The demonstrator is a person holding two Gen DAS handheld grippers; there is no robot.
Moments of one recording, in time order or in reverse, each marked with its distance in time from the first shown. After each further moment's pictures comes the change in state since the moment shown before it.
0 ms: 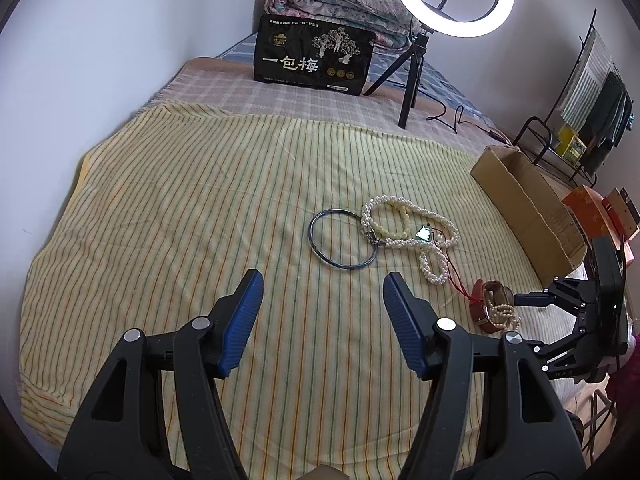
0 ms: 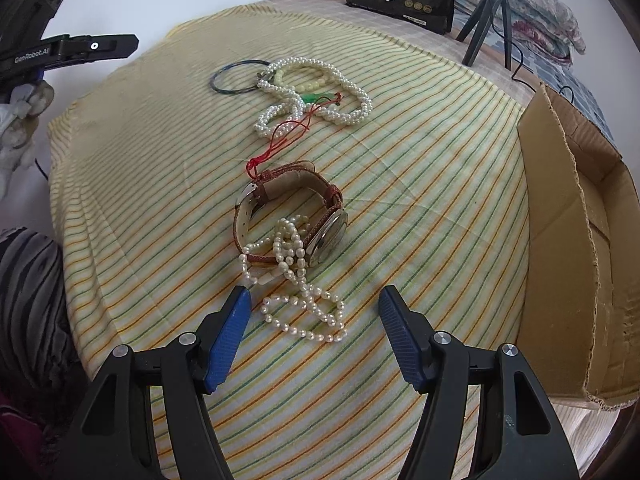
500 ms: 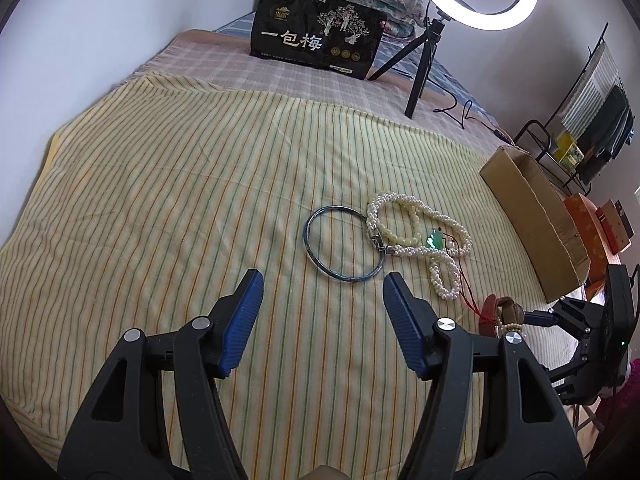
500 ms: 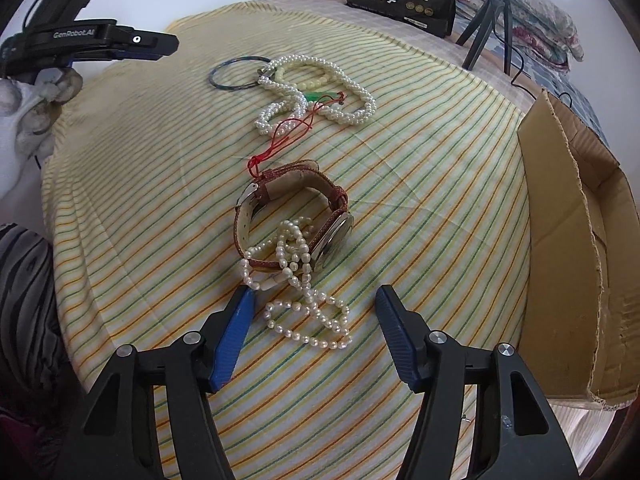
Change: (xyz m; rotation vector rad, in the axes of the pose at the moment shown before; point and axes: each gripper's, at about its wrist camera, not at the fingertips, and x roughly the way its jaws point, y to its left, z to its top) left arm 0.045 0.009 0.011 -0.061 0.059 -0.048; right arm 0.008 0.006 0.003 -0.010 -0.003 -0.038
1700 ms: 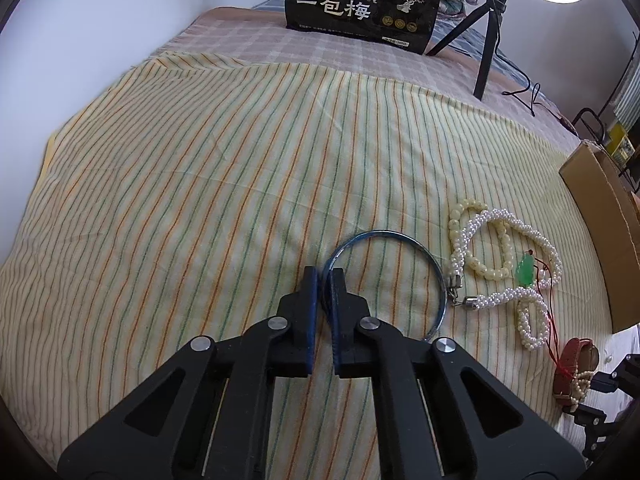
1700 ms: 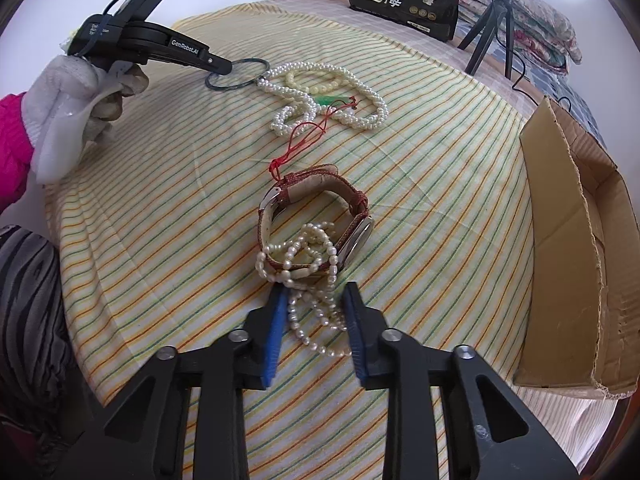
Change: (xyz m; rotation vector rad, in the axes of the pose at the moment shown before) left arm 0.064 0.011 0.020 -0.009 0.056 0.207; right arm -0.009 0.013 -0.004 0.000 -0.004 -0.006
